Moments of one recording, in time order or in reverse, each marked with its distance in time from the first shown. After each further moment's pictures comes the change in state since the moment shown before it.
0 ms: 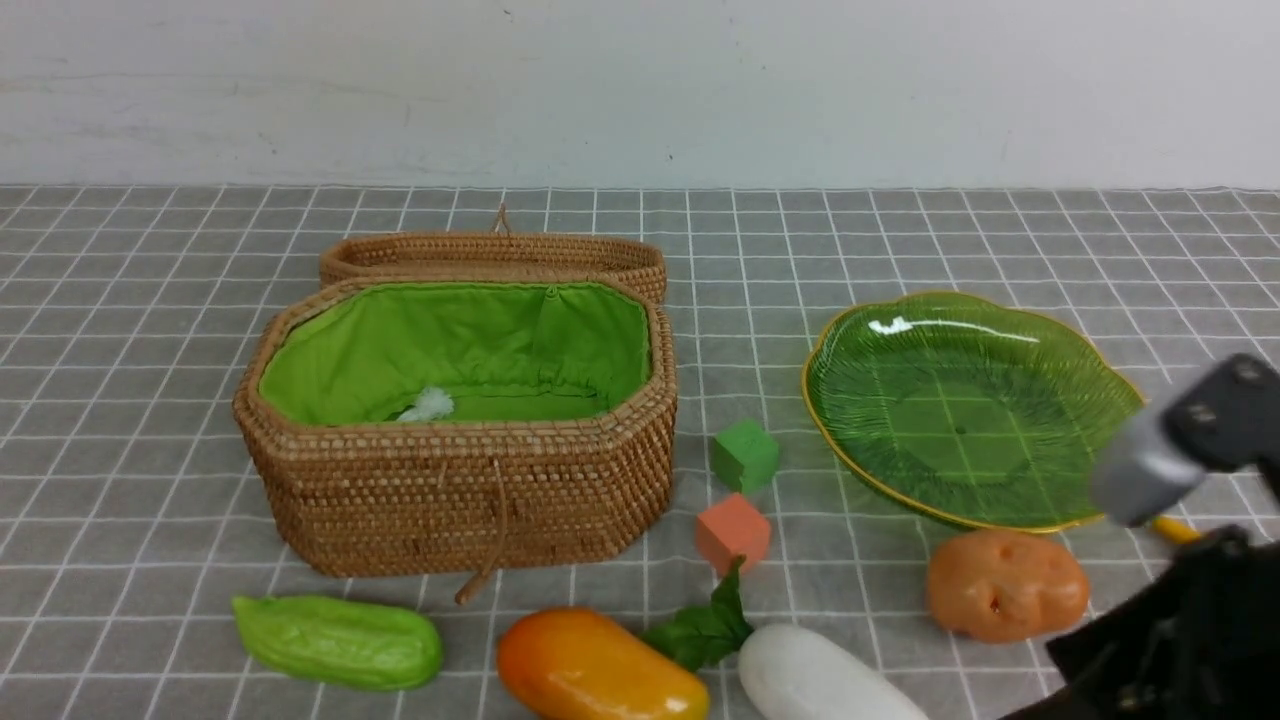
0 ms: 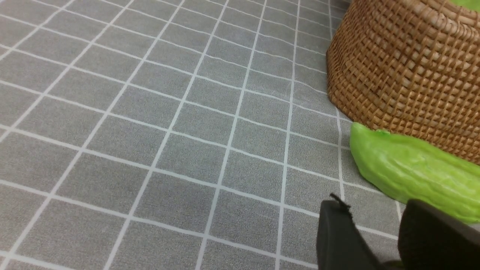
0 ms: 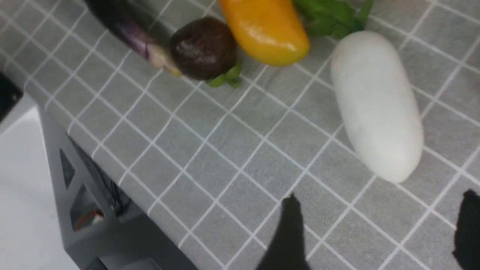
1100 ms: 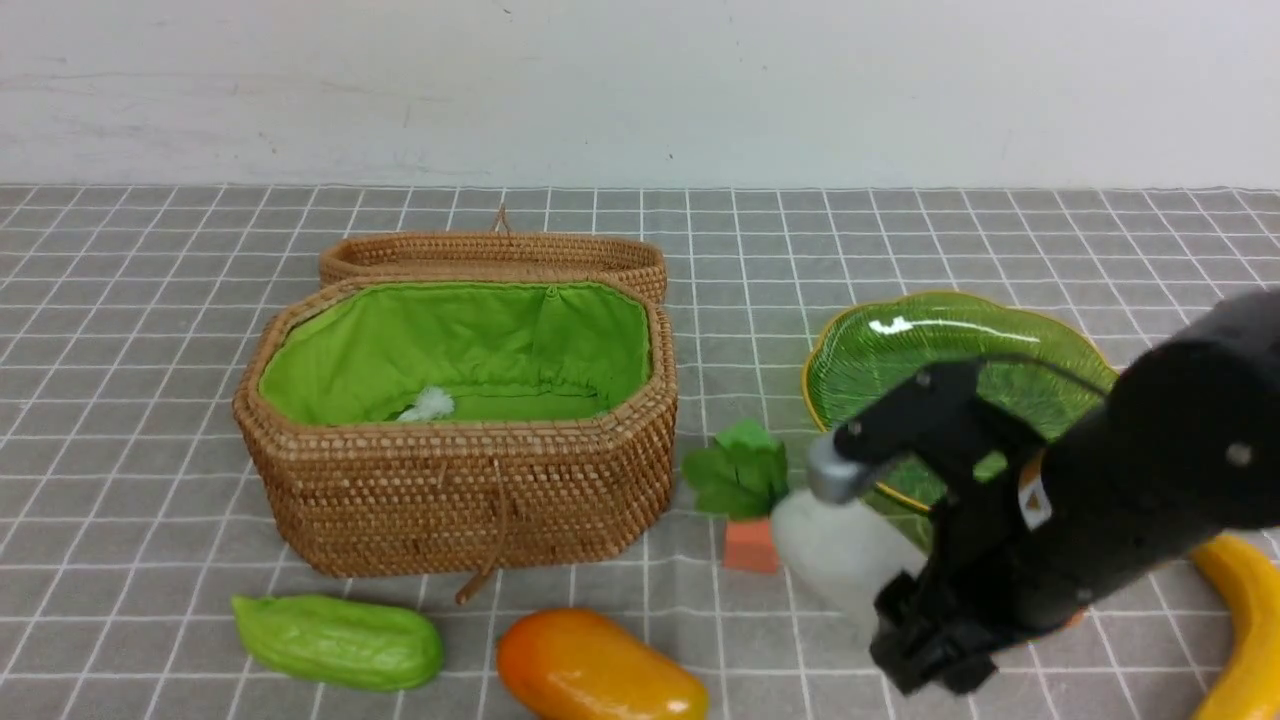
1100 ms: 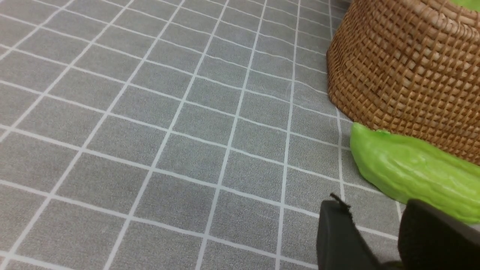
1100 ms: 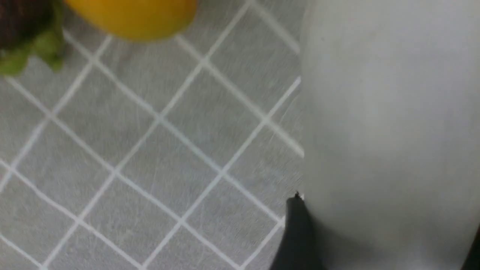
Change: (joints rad) right arm 0.169 0.412 -0.185 -0.450 -0.150 0.328; left arm 0.000 0.000 0.000 0.000 0.000 0.000
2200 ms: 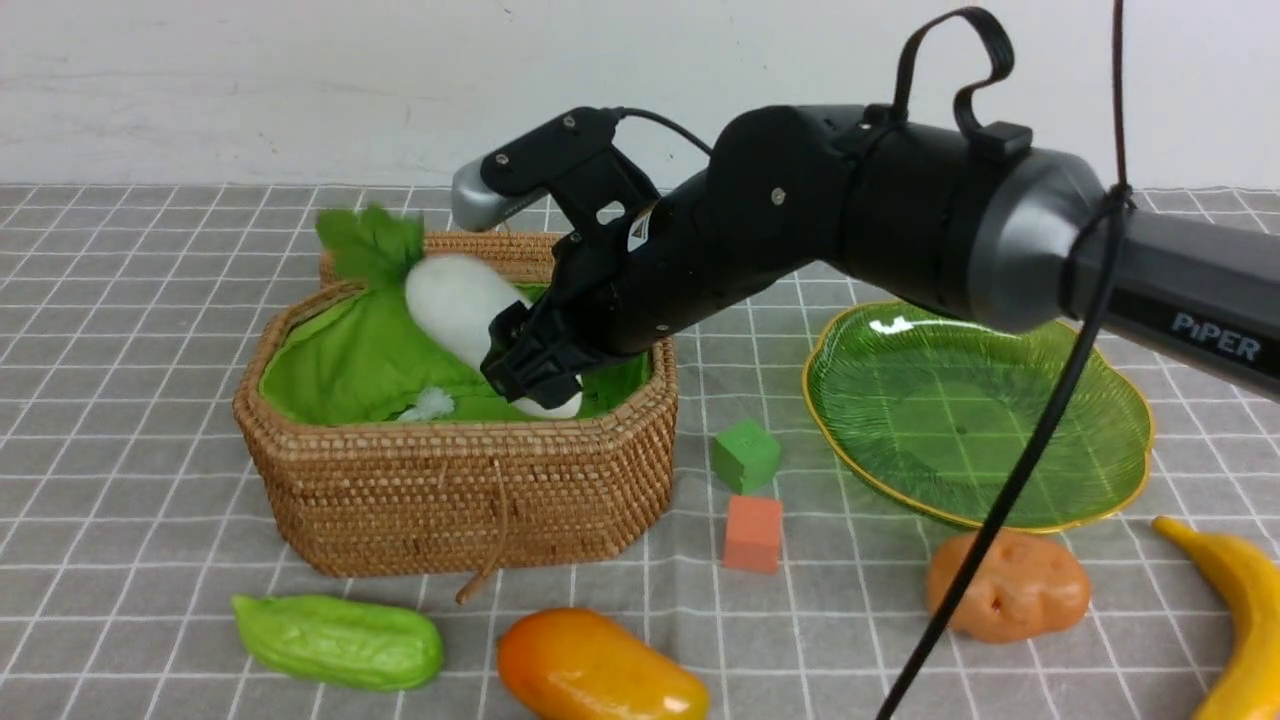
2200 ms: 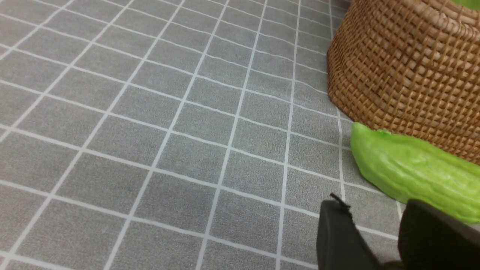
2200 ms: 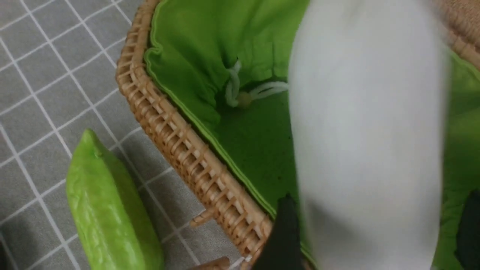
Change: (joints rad) right arm 0.077 0.541 -0.724 0.279 -0.215 -0.287; left arm 0.000 0.000 0.000 0.000 0.000 0.000
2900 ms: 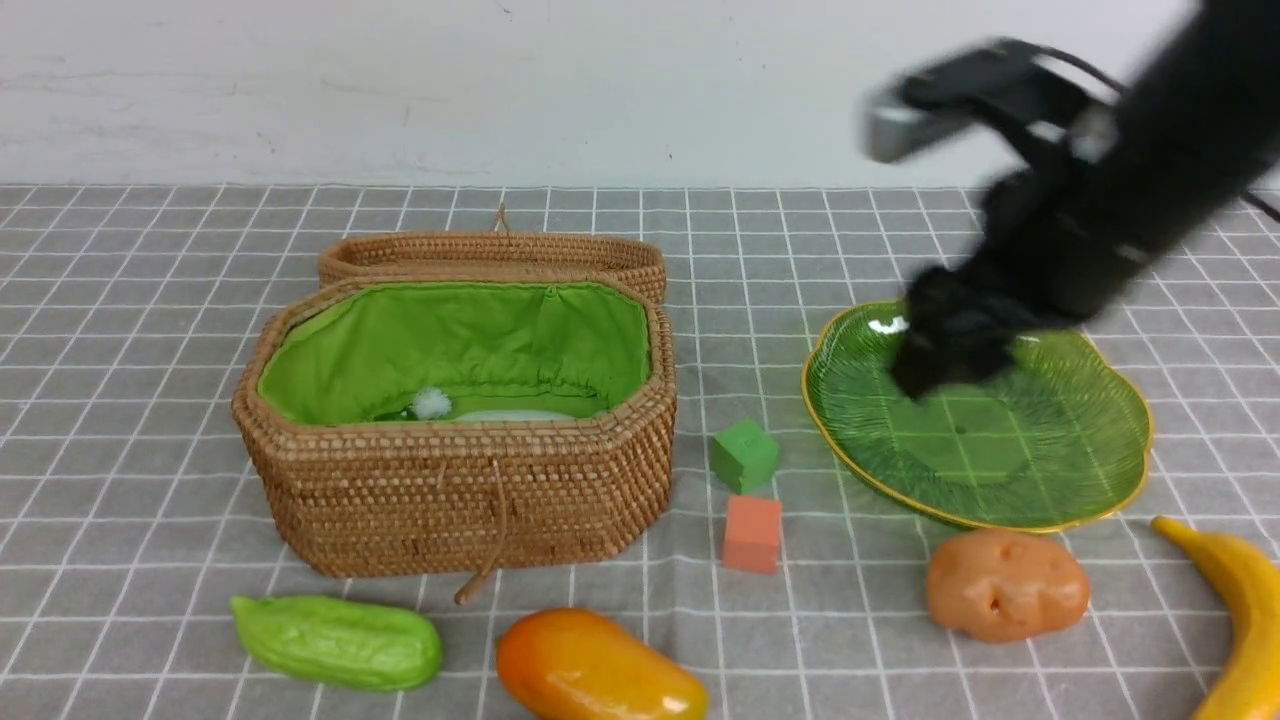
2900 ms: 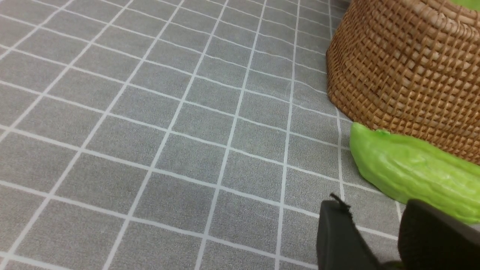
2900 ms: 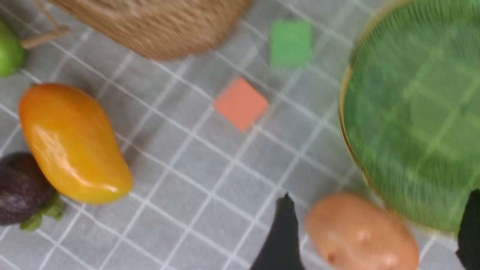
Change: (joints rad) right arm -0.351 -0.457 0.335 -0.139 0.449 0.155; left arm 0.000 0.000 0.000 0.000 0.000 0.000
